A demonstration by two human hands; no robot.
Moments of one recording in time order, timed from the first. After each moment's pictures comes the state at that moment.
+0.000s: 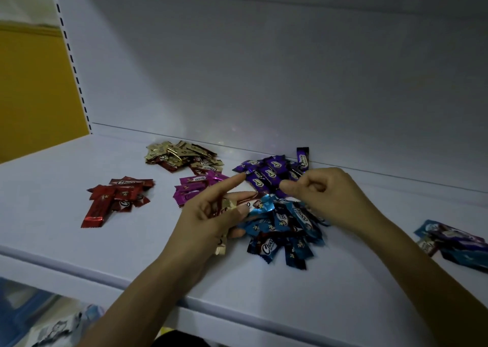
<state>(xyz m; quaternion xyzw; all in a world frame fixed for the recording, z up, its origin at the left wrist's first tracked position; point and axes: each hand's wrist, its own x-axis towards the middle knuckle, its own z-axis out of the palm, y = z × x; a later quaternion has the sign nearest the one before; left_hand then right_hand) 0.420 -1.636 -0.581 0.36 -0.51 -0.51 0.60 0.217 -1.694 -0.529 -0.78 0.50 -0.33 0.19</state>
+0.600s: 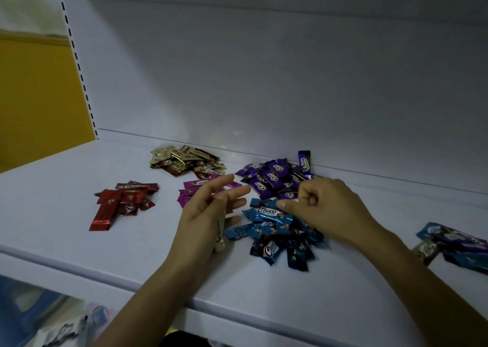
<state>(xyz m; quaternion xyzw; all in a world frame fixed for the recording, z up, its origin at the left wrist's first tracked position) 0.416 -1.634 -0.575 0.43 -0.49 -0.42 0.63 0.215 -1.699 -0.544 -0.81 0.52 -0.27 0.06</state>
